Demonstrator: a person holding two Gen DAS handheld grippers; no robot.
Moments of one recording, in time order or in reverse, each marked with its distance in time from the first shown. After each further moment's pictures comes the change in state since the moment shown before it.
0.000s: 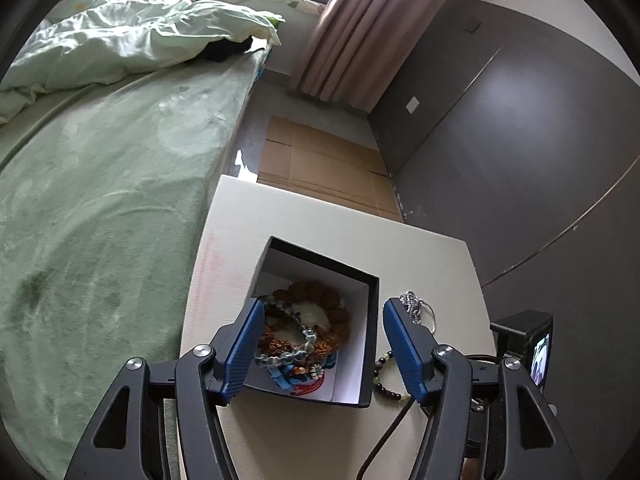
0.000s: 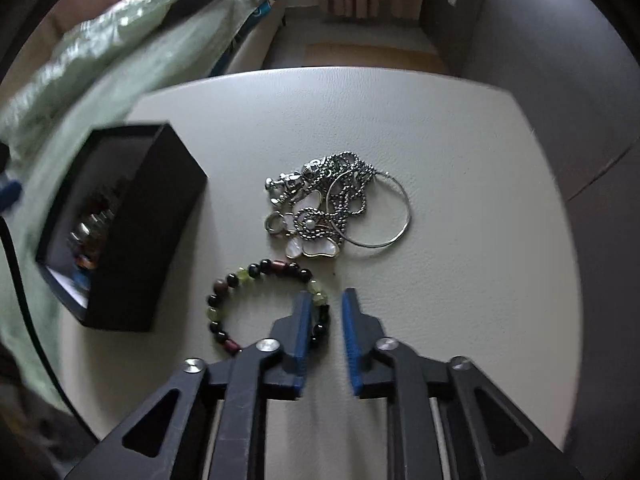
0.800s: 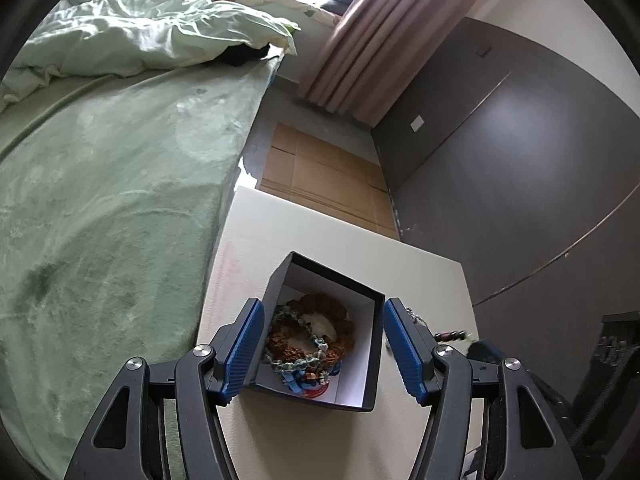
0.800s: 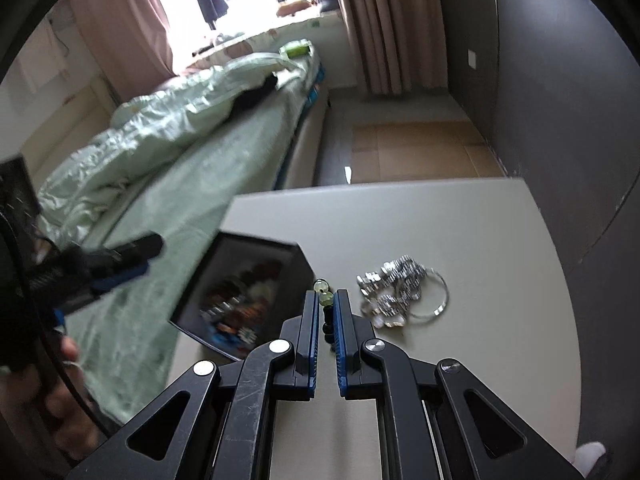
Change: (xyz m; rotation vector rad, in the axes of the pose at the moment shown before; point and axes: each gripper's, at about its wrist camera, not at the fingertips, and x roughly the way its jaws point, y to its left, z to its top) left arm -0.017 0.022 0.007 -0.078 -0.037 -0.031; right arm -0.105 0.003 0.006 0.077 -0.331 0.247
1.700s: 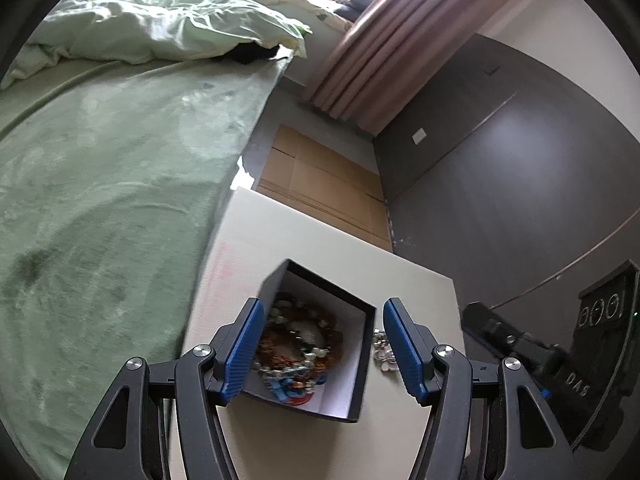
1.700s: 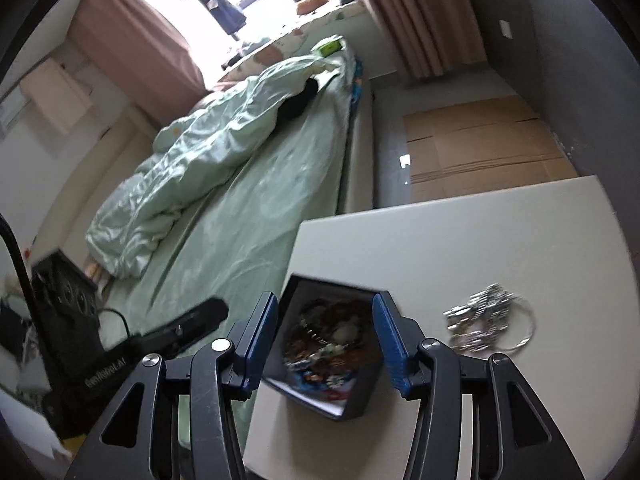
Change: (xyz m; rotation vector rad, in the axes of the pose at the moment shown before) left arm 0.004 -0.003 0.001 -0.064 -0.015 -0.036; right arm 0.026 0.003 0.044 0.115 0.052 0.217
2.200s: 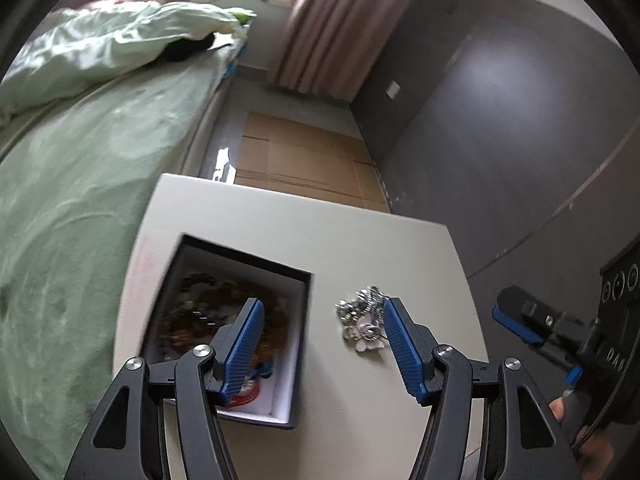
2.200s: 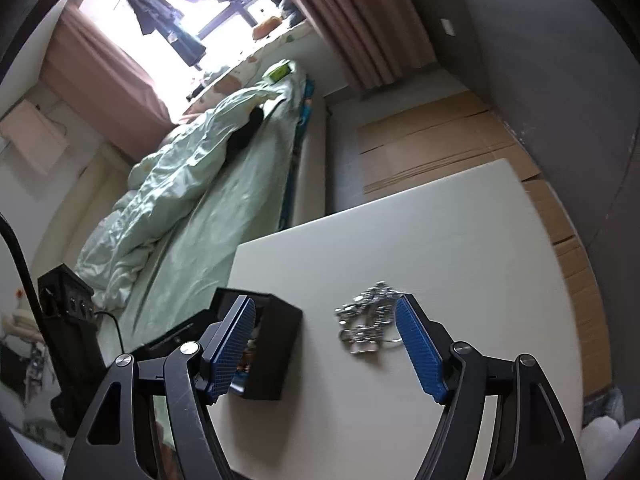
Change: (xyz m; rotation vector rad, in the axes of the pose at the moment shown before) left arm 0.051 -0.074 -0.031 0.224 0.081 0.051; right arm -0.043 -0.092 -0.012 0.141 -0.058 -0.039
